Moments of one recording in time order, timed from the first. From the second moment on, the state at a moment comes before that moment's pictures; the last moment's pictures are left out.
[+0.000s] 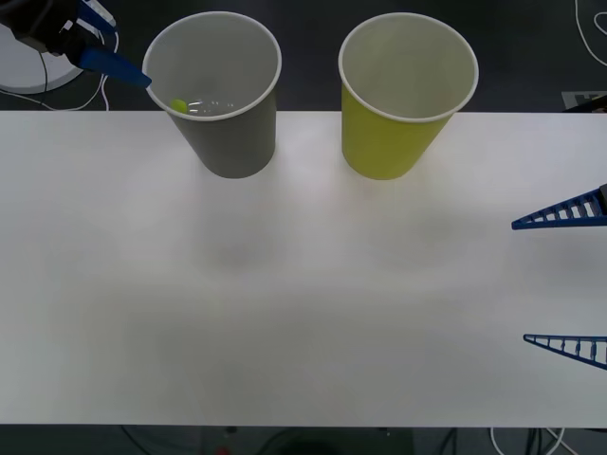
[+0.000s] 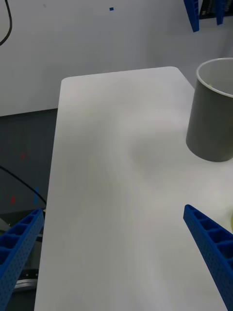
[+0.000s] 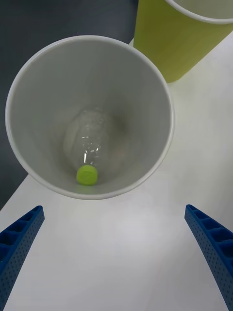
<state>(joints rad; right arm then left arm) 0.42 -1.19 -0.44 -2.14 0.84 -1.17 -0.04 -1.11 1.16 -0.40 -1.47 -1.58 -1.45 1.09</state>
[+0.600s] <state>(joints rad) 0.42 -1.19 -0.44 -2.14 0.84 -1.17 -0.04 -0.79 1.22 -0.13 -1.72 -1.57 -1.42 1.13</state>
